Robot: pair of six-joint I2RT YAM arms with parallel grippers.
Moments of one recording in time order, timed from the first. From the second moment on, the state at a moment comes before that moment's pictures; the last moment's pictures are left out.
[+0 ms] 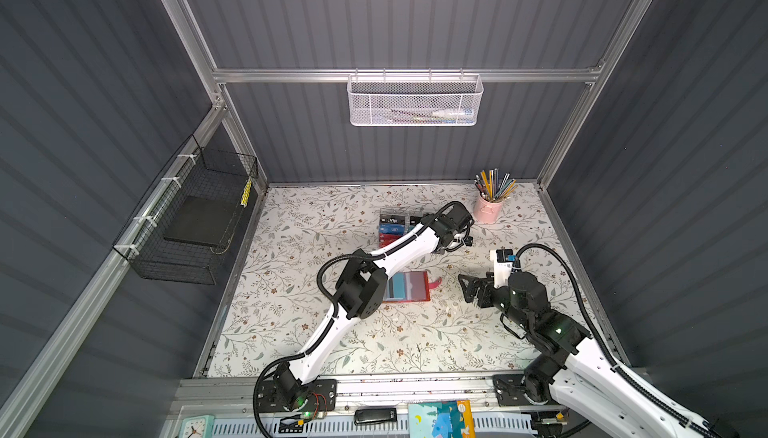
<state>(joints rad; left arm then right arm) -0.90 2.47 2.29 -0.90 -0.49 0.98 0.58 0.65 0.43 -0.24 0.12 0.45</state>
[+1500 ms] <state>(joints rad) -0.64 1.22 0.87 -0.06 -0.21 -0.06 0.56 1.56 1.08 -0.30 0.12 0.37</state>
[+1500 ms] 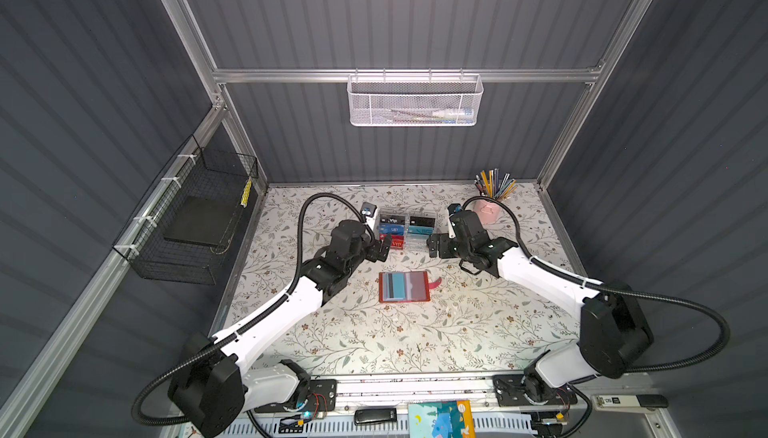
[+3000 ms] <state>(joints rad) -0.64 1.17 0.63 0.05 -0.21 -0.40 0.56 2.04 1.51 -0.44 0.32 0.34</state>
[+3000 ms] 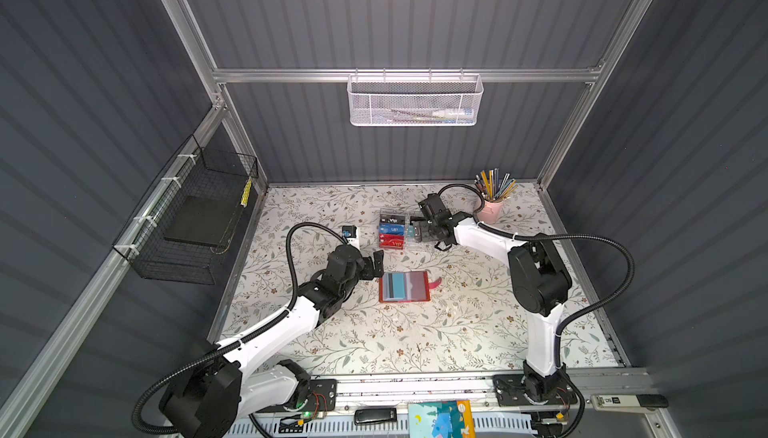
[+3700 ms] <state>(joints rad) -0.64 1.15 0.63 0.04 -0.18 -0.43 0.55 1.91 1.43 -0.43 0.27 0.34</state>
